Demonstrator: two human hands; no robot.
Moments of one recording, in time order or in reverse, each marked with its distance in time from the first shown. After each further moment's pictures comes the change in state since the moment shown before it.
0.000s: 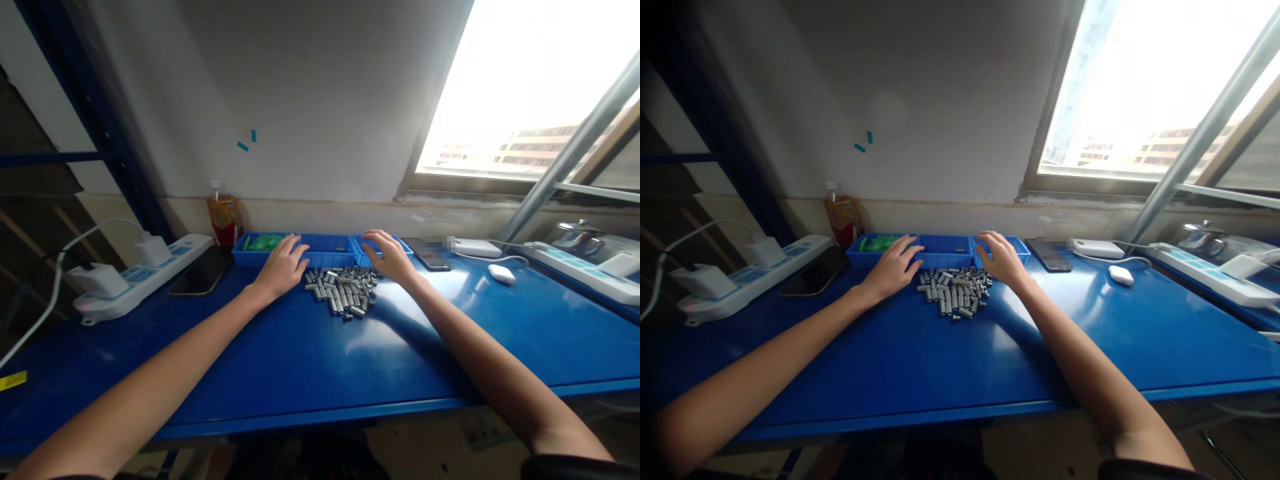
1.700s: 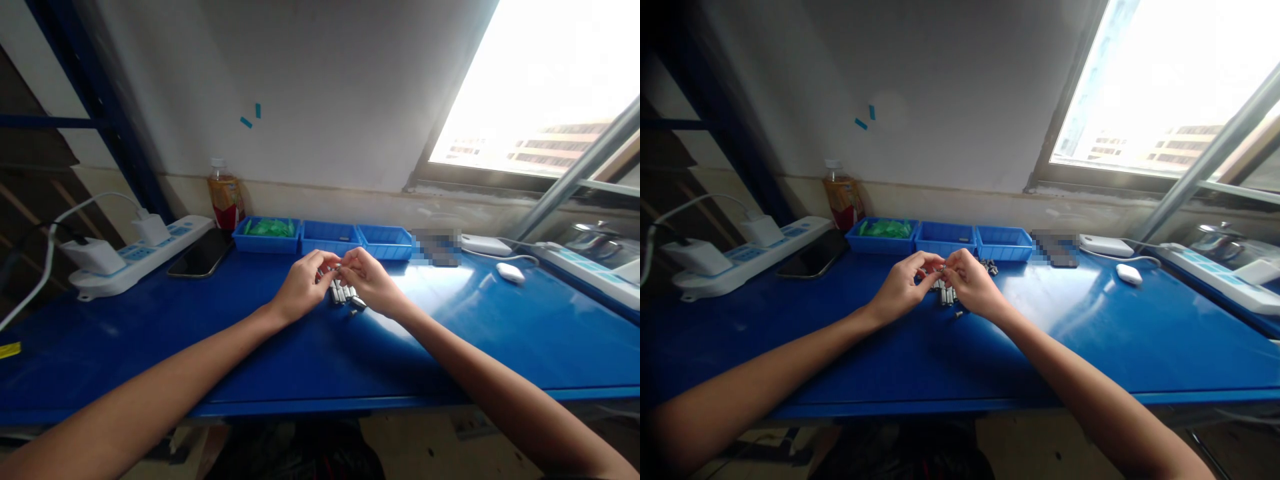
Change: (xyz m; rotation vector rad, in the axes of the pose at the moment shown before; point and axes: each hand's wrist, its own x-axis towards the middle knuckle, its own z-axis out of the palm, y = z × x) left_hand -0.026 0.079 -0.017 -0.656 0.009 -0.199; right_hand -0.037 -0.097 0.006 0.895 -0.282 0.301
